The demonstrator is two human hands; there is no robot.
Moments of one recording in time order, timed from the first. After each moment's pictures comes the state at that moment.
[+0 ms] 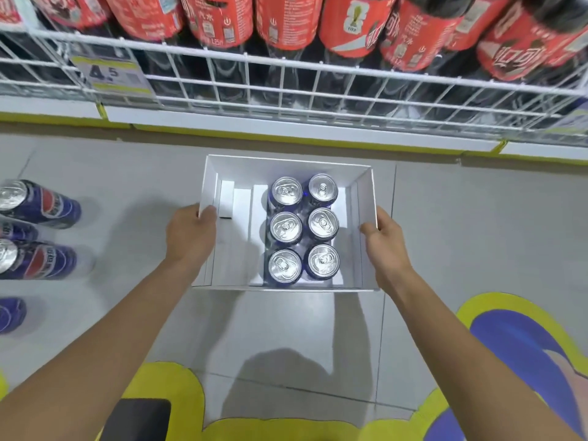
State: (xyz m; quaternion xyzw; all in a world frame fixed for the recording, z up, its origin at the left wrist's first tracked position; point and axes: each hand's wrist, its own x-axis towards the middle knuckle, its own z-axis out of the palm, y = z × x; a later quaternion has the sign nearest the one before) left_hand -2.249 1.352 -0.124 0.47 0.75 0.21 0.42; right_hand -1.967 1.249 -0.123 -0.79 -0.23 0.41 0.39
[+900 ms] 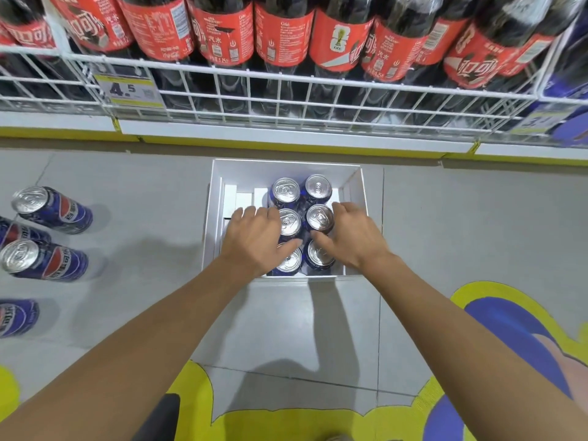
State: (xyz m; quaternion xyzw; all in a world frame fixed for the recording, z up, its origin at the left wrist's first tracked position) left_hand -2.194 1.315 -0.102 0.88 0.47 -0.08 0.08; right_hand -2.006 1.257 -0.082 -0.78 -0.60 0.20 0.00
